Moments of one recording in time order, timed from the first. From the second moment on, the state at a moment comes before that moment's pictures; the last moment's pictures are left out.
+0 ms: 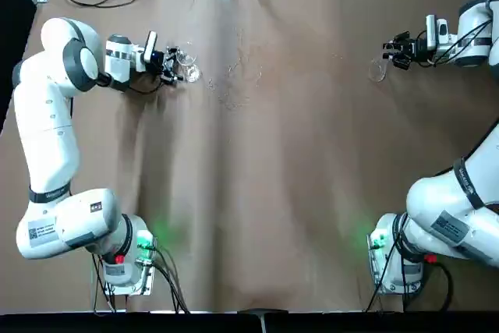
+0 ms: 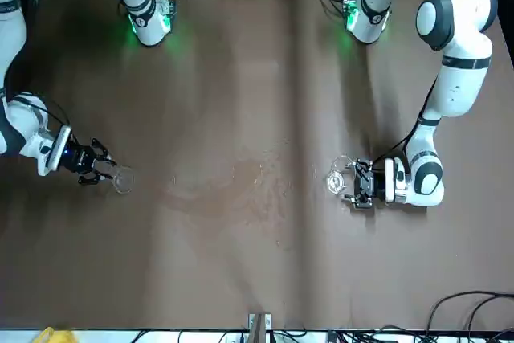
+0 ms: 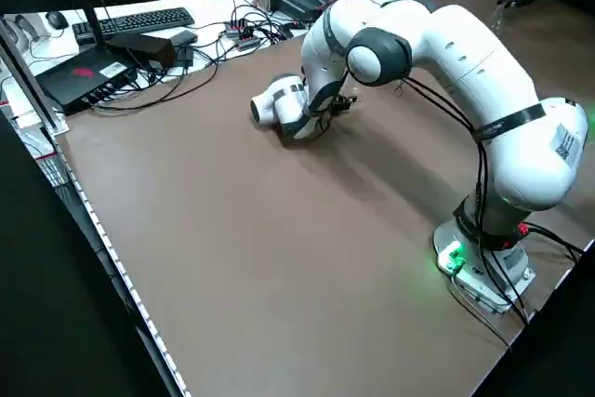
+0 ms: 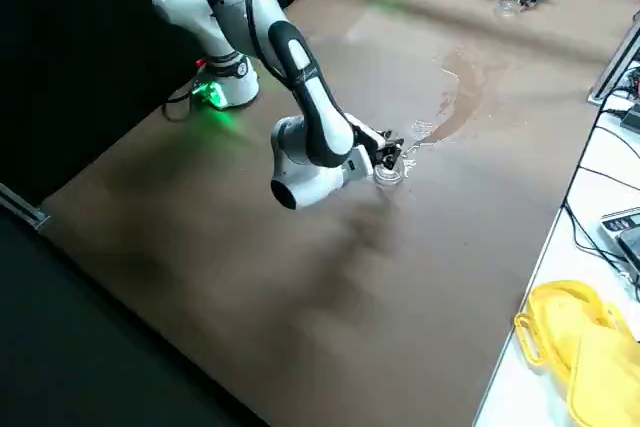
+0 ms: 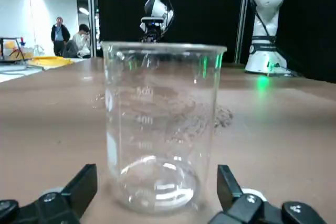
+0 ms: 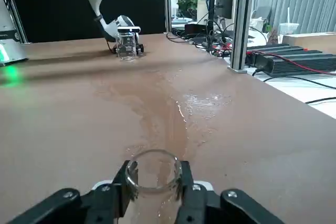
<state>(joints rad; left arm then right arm) 0.24 1.07 -0.12 -1.52 -1.18 1.59 2.55 -0.48 0.62 0.00 -1.91 1.19 1.69 -2.54</state>
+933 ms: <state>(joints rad) 0.24 0.57 -0.01 -1.48 -0.75 1.57 1.65 -0.49 0.63 -0.02 -1.67 0.87 1.70 -2.09</state>
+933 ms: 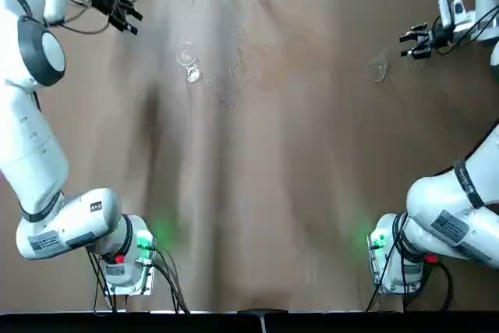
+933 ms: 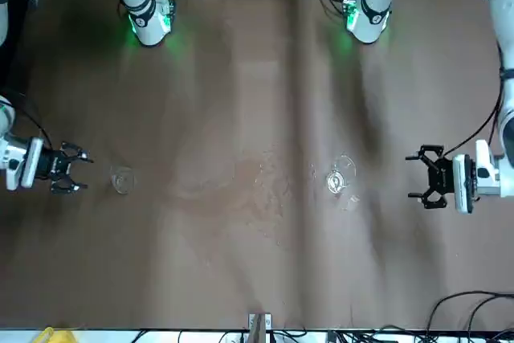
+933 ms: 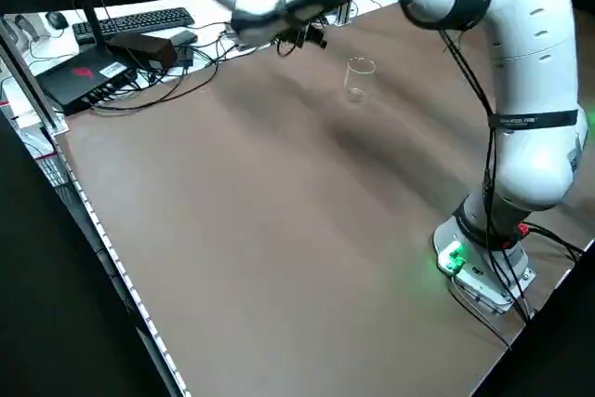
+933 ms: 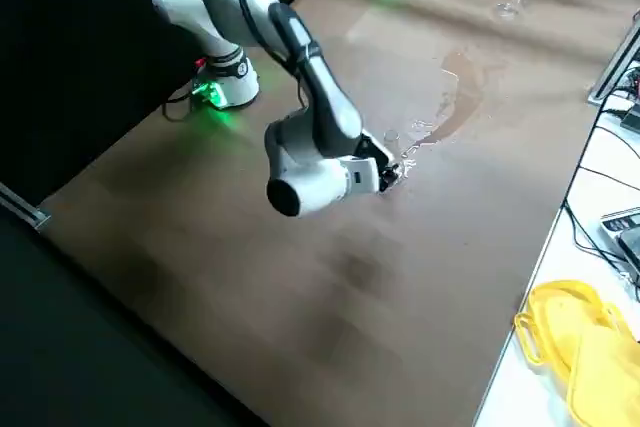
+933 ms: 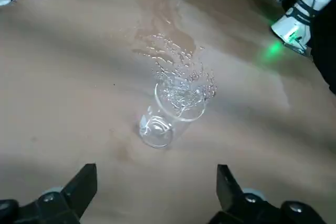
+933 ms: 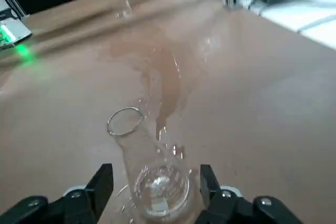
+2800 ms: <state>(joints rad) 0.06 -0.10 -0.10 -1.79 0.06 1.76 -0.04 0.05 0.16 -0.02 -1.39 0.14 1.45 -0.08</state>
